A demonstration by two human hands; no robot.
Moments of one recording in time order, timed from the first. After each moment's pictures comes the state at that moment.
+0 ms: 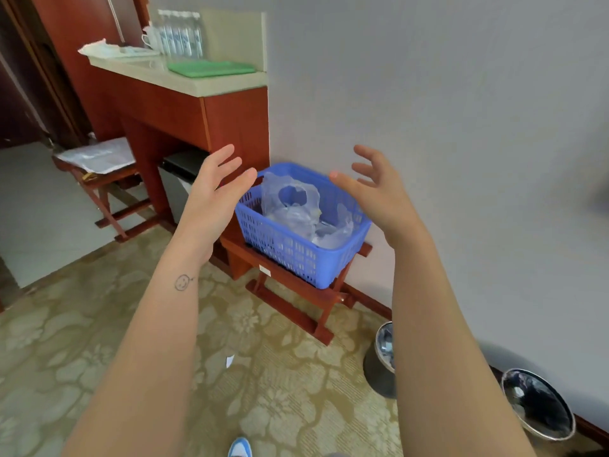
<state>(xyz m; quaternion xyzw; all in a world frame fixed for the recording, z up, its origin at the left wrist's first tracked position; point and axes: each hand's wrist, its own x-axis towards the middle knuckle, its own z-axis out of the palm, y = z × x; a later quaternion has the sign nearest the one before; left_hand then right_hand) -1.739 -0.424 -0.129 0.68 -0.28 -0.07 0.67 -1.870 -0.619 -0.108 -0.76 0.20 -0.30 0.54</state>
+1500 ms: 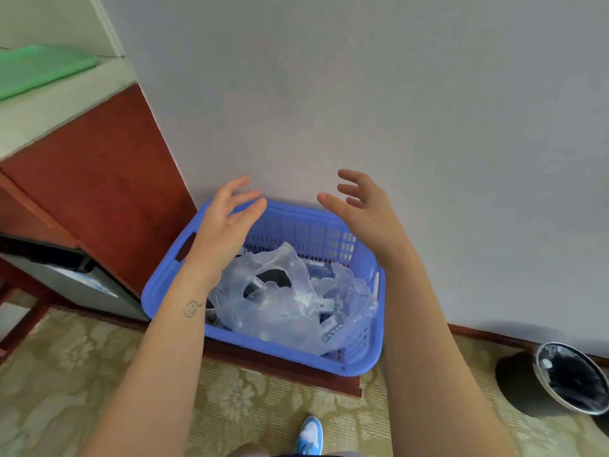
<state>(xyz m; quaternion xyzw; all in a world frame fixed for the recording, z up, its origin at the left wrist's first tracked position) -1.362 -0.749 -0.194 0.69 -0.37 -0.27 0.56 -1.545 -0.869 -0.178 -0.67 0.41 -0.32 0.53</state>
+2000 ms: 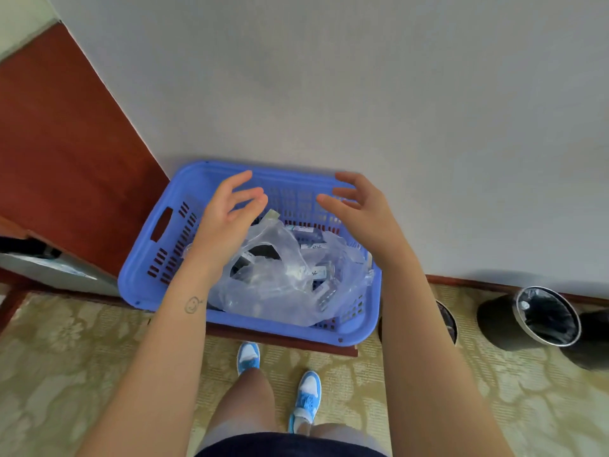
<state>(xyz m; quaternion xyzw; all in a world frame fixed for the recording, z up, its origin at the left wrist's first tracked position) -1.362 -0.769 -0.240 0.70 -0.36 -0.34 0.51 -1.550 -0.874 -0.234 -0.64 0.47 -0.28 0.54</state>
